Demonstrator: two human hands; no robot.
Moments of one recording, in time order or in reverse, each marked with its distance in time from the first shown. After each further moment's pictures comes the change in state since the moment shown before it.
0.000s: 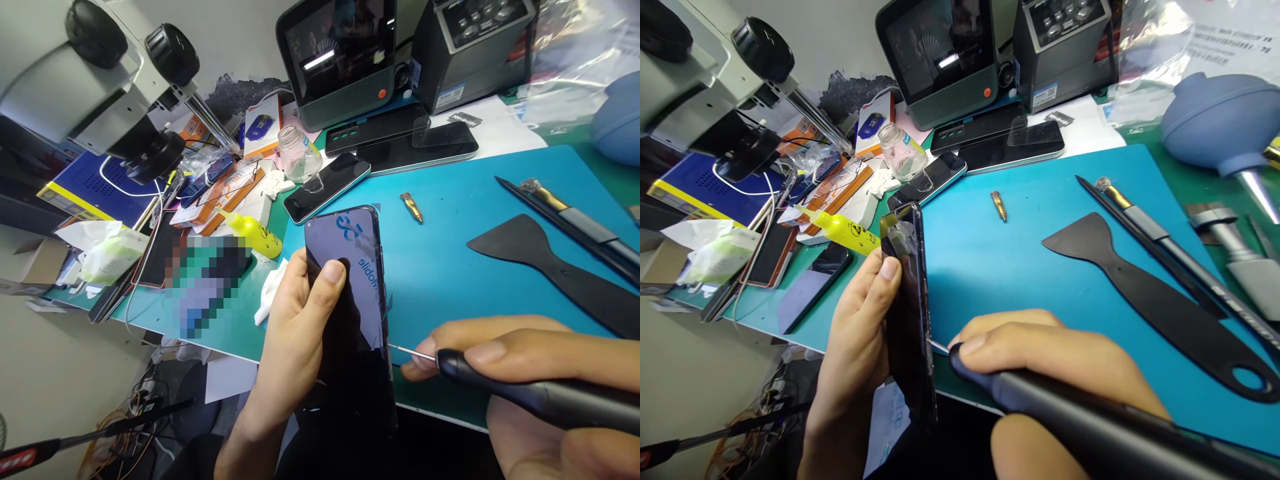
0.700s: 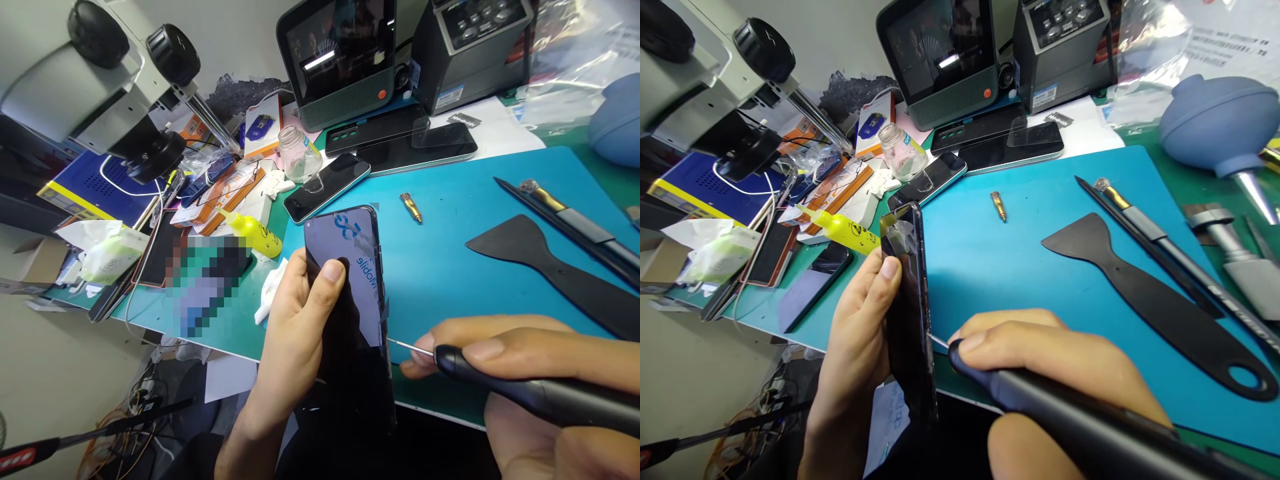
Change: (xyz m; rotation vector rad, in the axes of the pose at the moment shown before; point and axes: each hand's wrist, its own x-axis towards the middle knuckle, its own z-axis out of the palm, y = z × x) left_hand -0.001 0.000 0.000 -0.017 0.011 -0.005; right_hand -0.009 0.018 0.011 -0.017 0.159 -0.001
